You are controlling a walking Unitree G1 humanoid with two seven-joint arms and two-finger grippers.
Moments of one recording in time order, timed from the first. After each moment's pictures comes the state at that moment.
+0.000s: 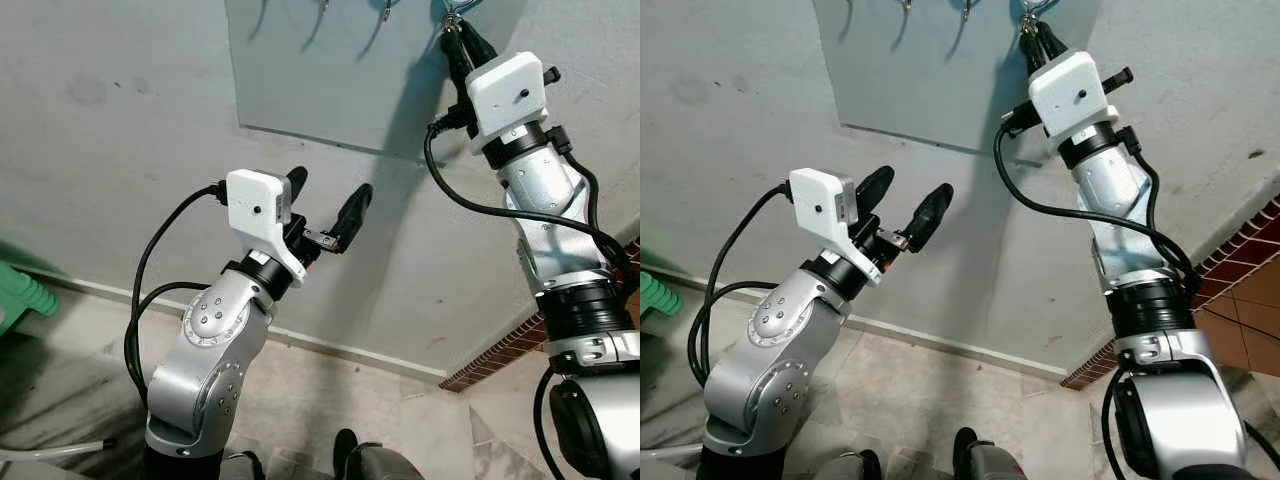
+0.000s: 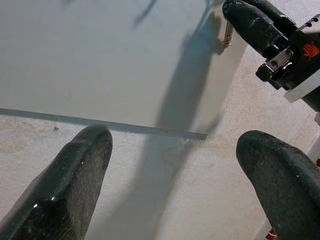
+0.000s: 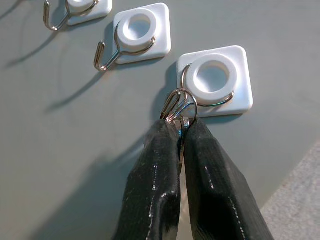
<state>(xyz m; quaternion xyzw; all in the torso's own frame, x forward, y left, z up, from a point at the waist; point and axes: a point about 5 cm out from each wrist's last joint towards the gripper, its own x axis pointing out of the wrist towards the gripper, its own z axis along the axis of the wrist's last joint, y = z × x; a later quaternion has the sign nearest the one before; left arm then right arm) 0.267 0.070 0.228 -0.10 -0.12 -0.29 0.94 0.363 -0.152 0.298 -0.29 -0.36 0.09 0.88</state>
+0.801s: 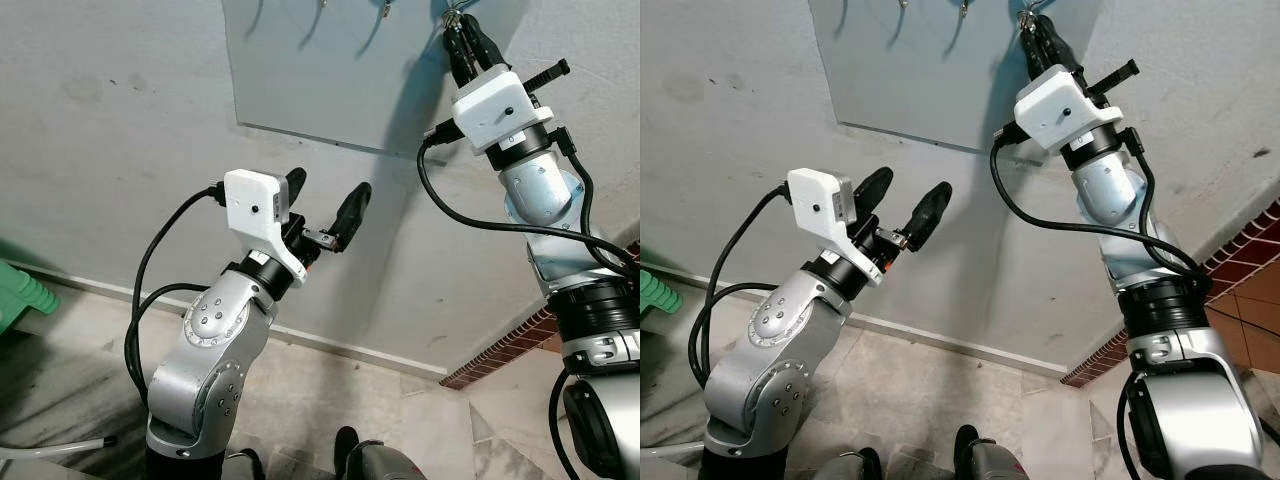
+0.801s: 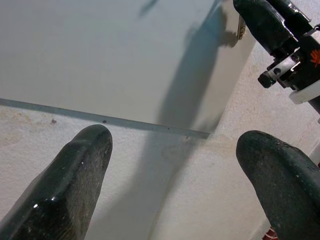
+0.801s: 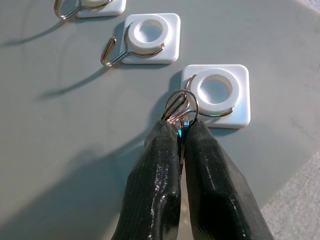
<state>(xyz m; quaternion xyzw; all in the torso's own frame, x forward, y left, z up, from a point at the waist) 0.266 0.070 0.227 -0.12 -0.11 -0.29 0.94 0.358 -0.151 0.298 -0.35 -0.40 0.07 0.85</state>
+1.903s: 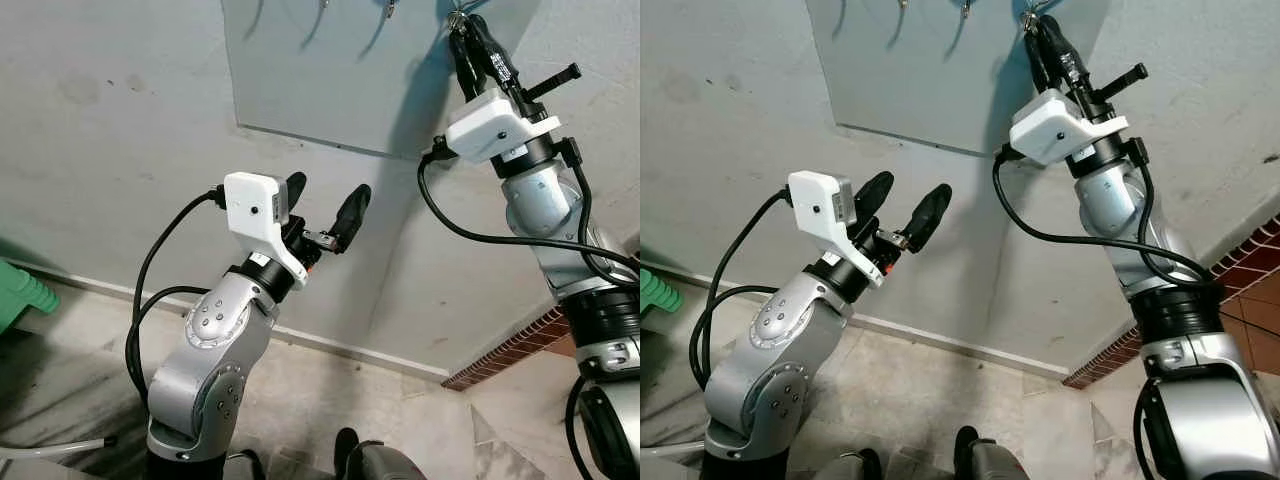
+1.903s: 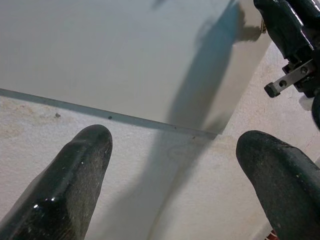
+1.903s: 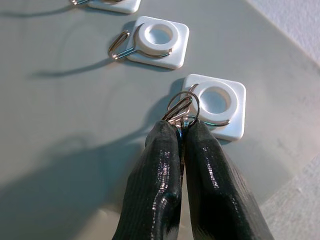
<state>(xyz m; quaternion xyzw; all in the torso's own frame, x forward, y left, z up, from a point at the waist) 0.265 0.069 0.226 -0.13 -0.10 -0.29 0.94 0.351 -0.157 0.293 -0.45 -0.44 0.02 0.78</state>
